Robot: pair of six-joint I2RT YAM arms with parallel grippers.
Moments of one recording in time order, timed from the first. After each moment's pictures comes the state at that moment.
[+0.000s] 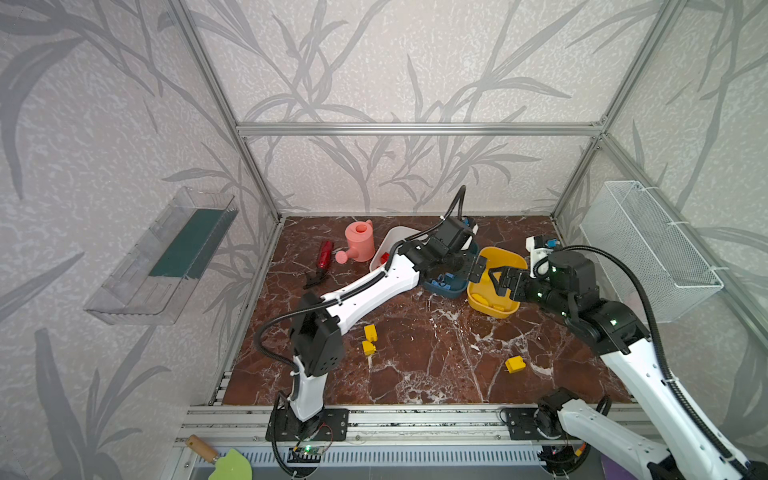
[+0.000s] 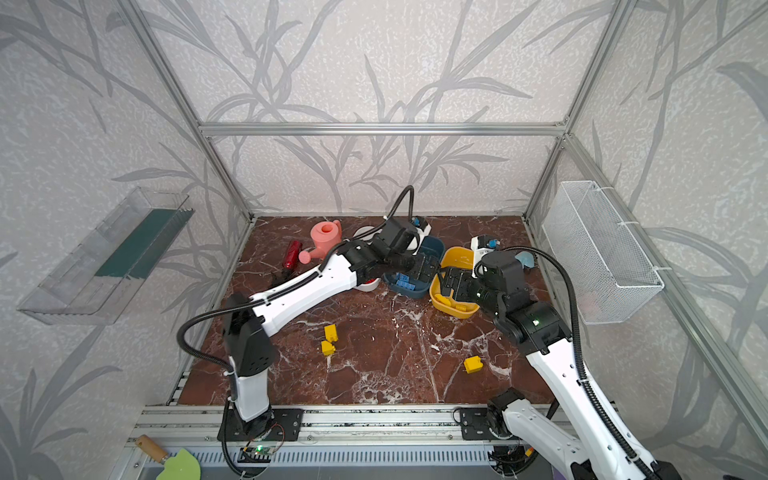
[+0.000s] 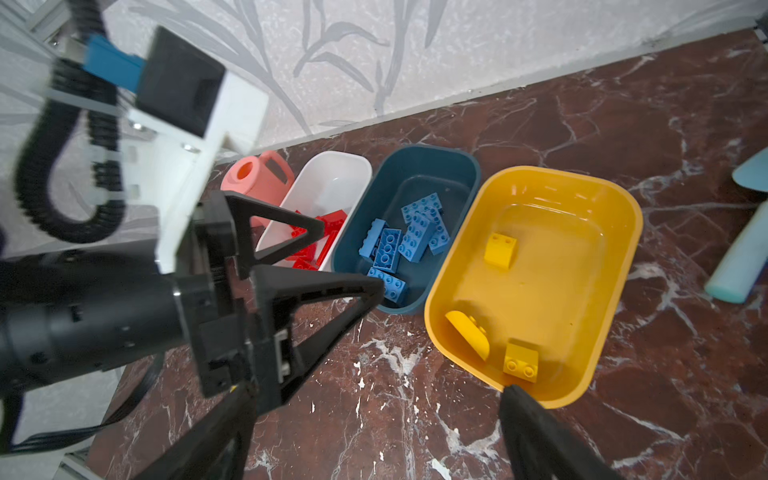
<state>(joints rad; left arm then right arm) -0.85 1.84 1.76 -0.60 -0.03 -0.34 0.44 0.92 1.11 -0.76 0.01 0.48</state>
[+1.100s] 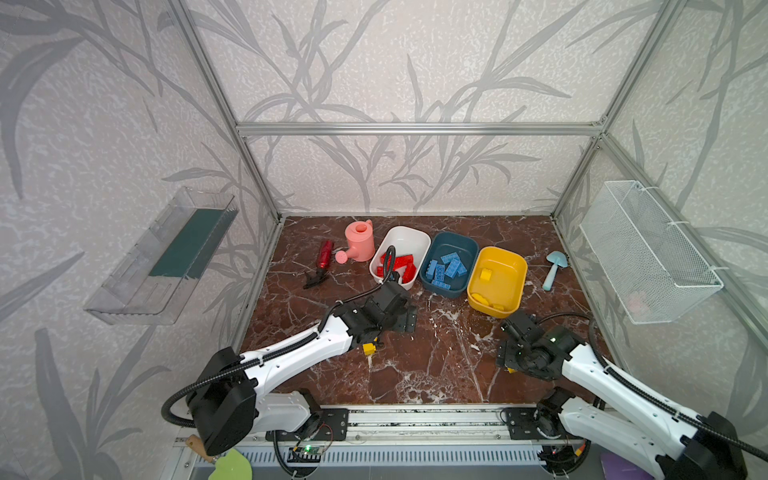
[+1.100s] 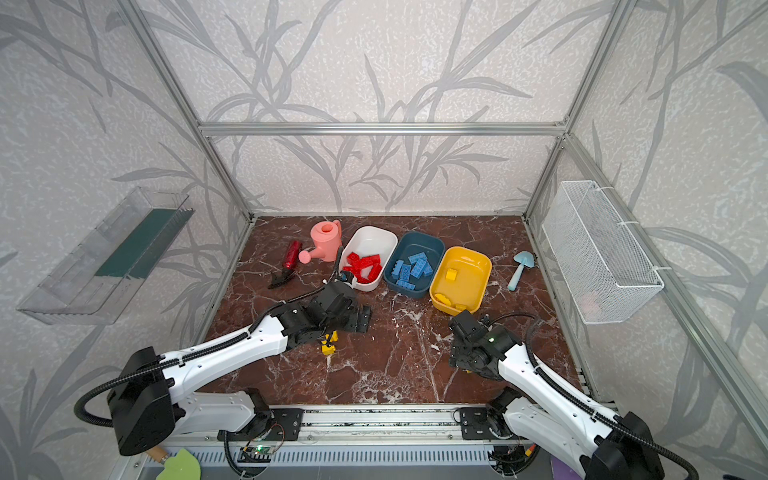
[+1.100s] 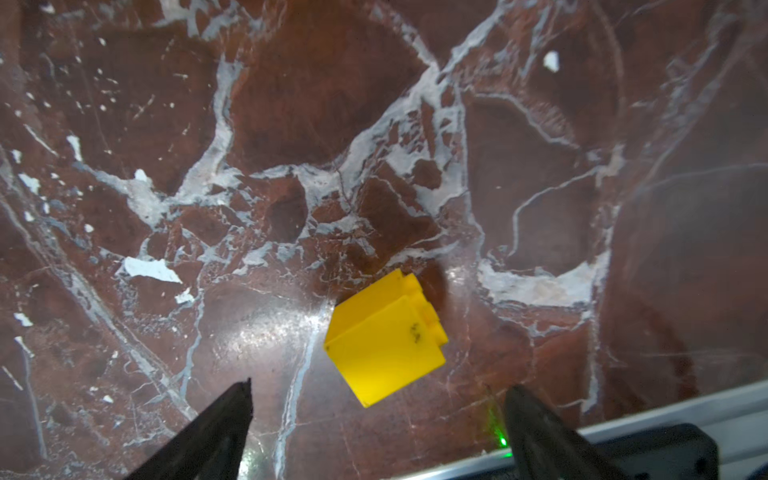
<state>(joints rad) -0.83 1.29 0.86 -0.48 -0.23 -0.56 0.59 0.94 0.56 -1.02 0.16 0.92</state>
